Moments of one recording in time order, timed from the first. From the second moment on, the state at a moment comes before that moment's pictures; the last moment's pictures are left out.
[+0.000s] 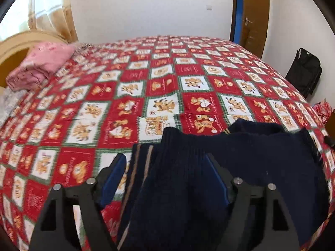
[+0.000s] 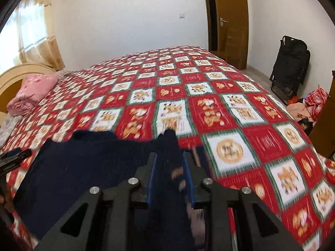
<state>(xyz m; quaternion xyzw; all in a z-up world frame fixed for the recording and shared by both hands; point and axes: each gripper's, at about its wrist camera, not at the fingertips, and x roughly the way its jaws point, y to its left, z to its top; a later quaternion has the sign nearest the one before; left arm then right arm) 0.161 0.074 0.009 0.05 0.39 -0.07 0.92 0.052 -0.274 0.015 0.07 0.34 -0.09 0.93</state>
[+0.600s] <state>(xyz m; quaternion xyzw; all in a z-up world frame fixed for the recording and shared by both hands) 0.085 0.061 -0.037 0.07 0.44 -0.03 0.90 -0.050 -0.245 -0.057 0.07 0.39 -0.09 0.92</state>
